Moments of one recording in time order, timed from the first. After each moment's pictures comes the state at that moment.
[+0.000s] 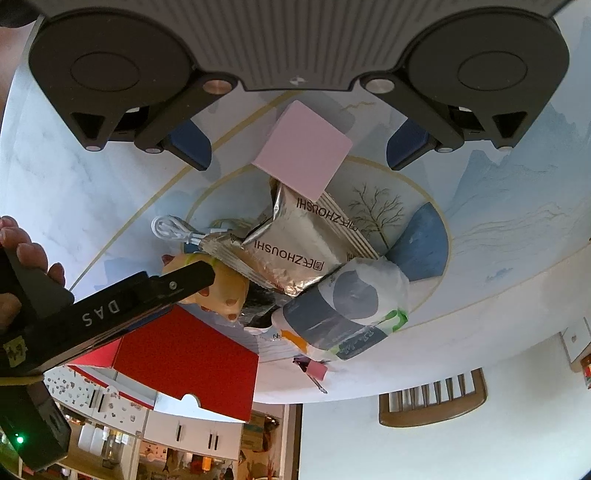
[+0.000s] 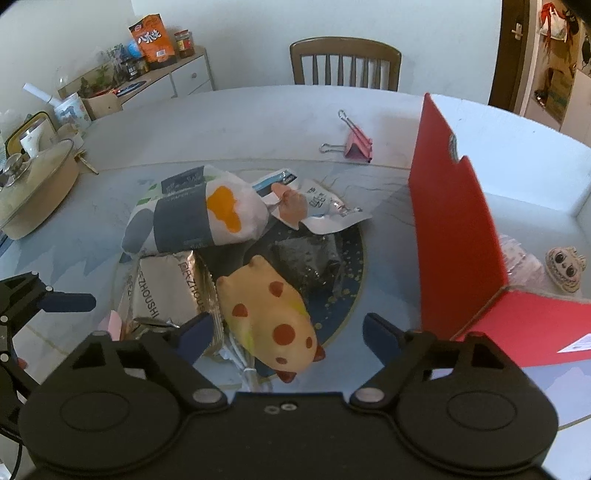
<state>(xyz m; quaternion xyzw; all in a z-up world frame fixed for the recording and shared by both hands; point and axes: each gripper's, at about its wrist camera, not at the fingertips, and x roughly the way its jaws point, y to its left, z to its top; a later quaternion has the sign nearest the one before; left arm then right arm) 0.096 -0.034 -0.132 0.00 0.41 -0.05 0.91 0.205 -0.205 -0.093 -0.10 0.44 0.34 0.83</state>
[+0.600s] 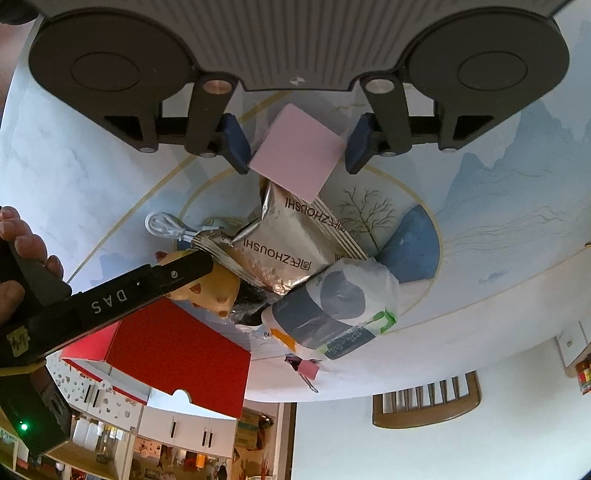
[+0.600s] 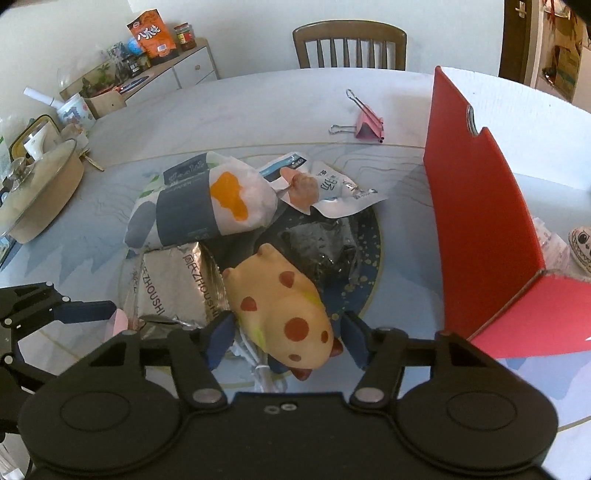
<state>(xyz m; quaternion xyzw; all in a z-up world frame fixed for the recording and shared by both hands) 0.096 -0.028 -0.132 -0.01 0.41 -0.05 0.91 0.211 -0.202 -0.103 -0.08 0.47 0.35 0.81</state>
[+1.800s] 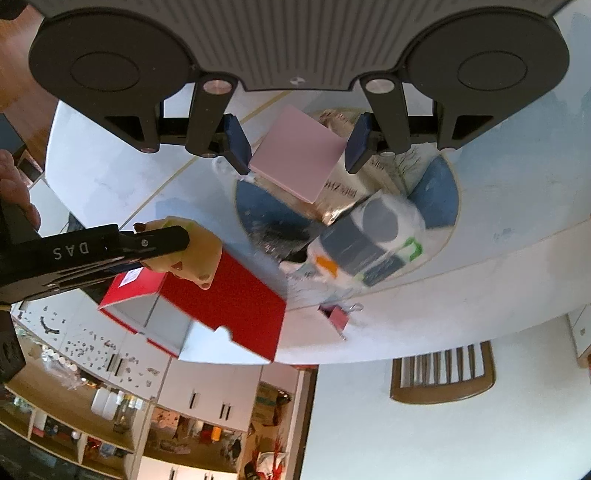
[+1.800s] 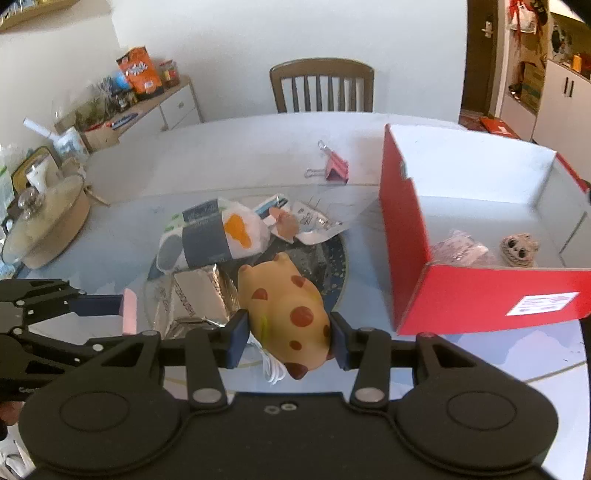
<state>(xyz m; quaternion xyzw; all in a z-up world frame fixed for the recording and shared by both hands) 0.092 -0.043 -0.068 -0.05 0.38 -0.08 0.92 0.168 -0.241 -0.041 -0.06 0.42 0.31 0.85</state>
